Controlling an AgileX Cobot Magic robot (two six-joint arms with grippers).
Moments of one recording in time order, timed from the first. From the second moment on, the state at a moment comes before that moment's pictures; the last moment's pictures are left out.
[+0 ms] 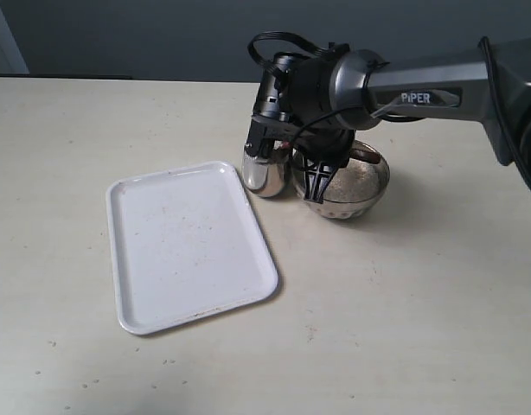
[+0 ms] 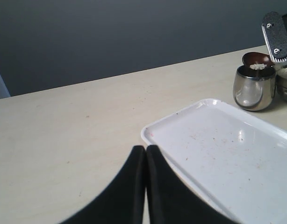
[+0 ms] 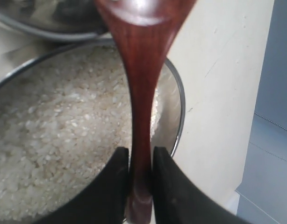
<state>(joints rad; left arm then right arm) -0.32 0.00 0.00 -0.18 0.25 0.27 0.83 2.17 -1.56 -0.81 1.02 -0.08</state>
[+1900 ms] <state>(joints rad) -0.32 0.00 0.00 -0.18 0.25 0.27 0.90 2.15 -1.46 -1.09 1.05 0.10</state>
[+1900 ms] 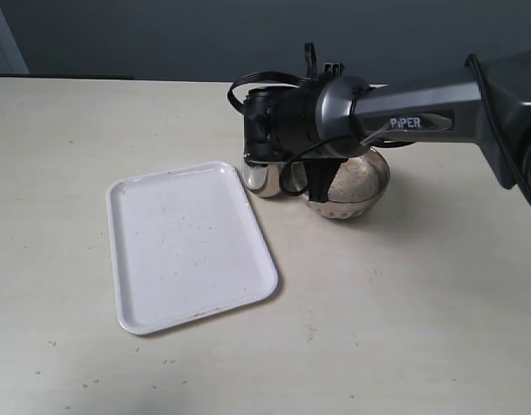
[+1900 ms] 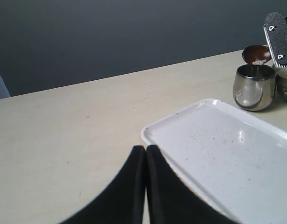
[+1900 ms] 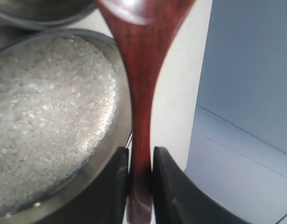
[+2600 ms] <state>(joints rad) -0.32 0.00 0.00 -0.18 0.25 0.27 0.92 2.15 -1.45 -1.14 1.04 0.23</state>
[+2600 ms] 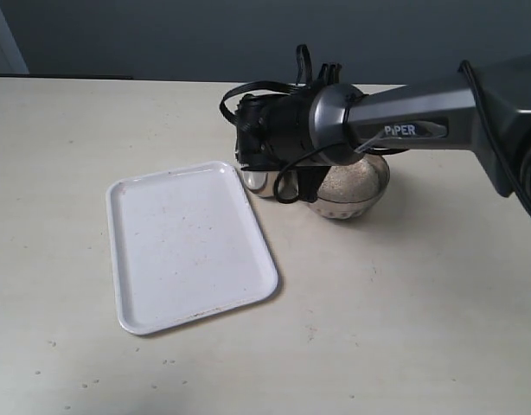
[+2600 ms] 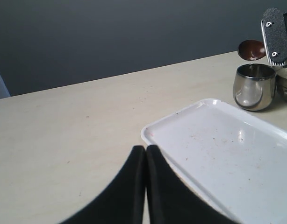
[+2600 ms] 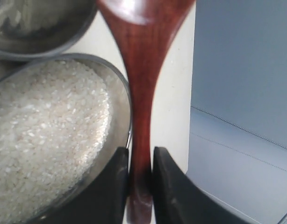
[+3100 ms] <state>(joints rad) -0.32 0.00 0.00 -0.18 0.25 0.27 0.94 2.13 -1.37 -1.22 1.03 0.32</state>
